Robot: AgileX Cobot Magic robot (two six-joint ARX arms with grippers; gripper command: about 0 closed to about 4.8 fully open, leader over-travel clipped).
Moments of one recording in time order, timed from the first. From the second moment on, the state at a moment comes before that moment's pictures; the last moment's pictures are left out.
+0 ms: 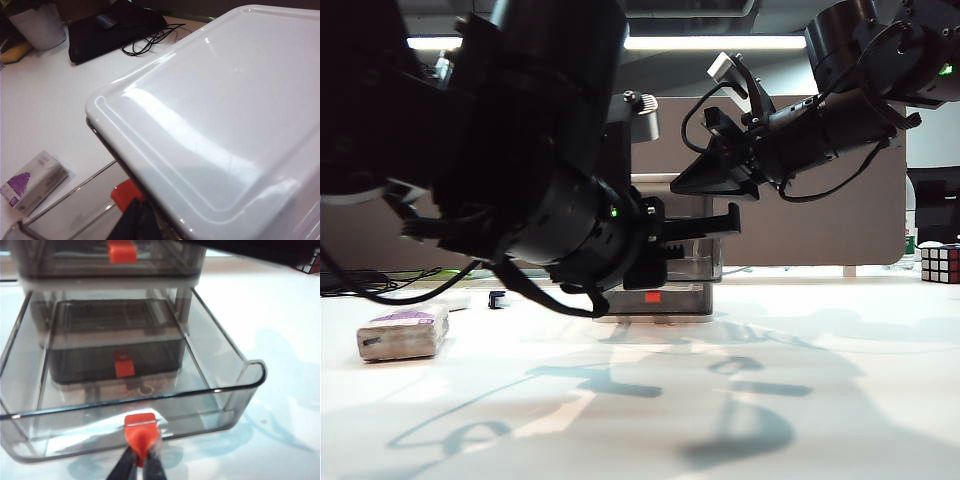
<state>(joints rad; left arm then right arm) -1.01 1.83 0.62 0.94 -0.67 -0.27 0.31 1.77 1.00 0.47 -0.61 0.05</state>
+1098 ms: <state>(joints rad) -1.16 1.29 0.56 0.06 -0.78 -0.31 0.31 1.77 1.00 0.42 -0.67 0.05</state>
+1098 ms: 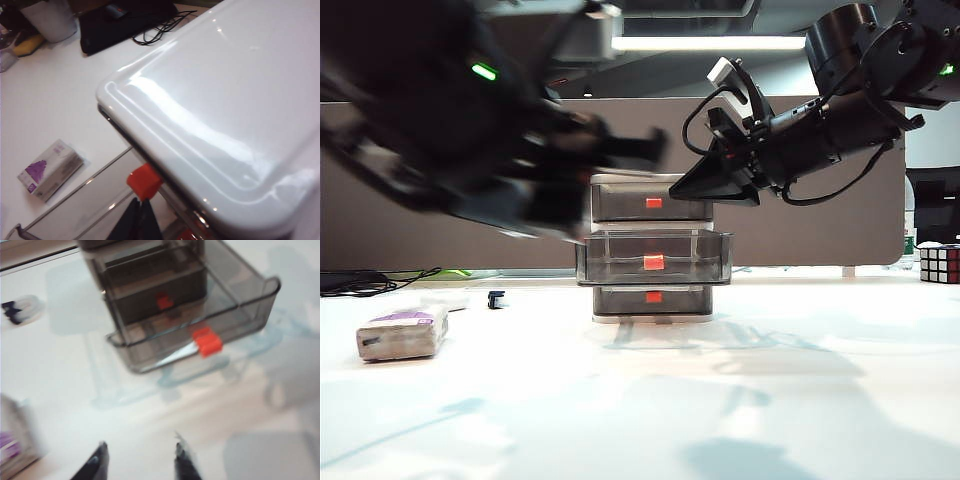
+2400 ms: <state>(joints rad) -0.46 1.50 0.69 -0.08 -0.25 -0.46 0.31 1.77 1.00 0.41 -0.77 0.15</state>
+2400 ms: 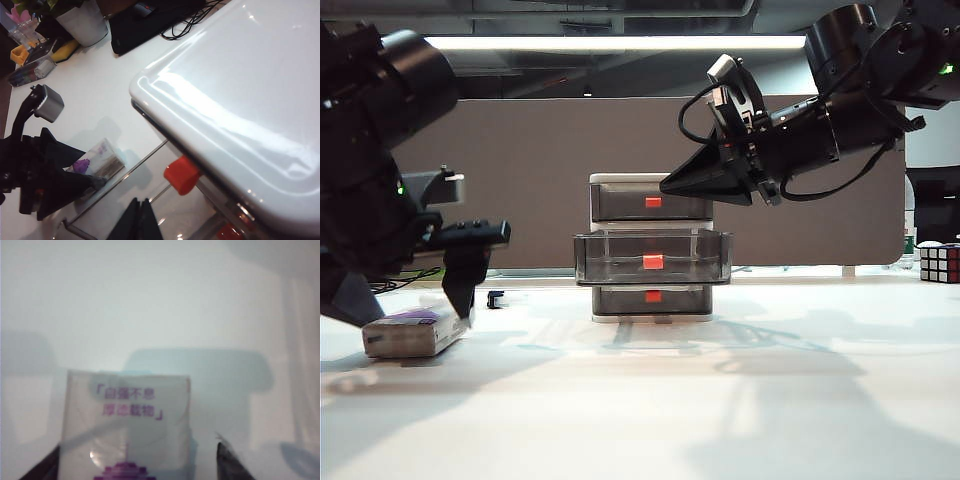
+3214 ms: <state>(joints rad) -0.46 1.57 0.70 -0.04 -0.32 -0.40 0.31 1.77 1.00 0.40 -0.78 0.15</state>
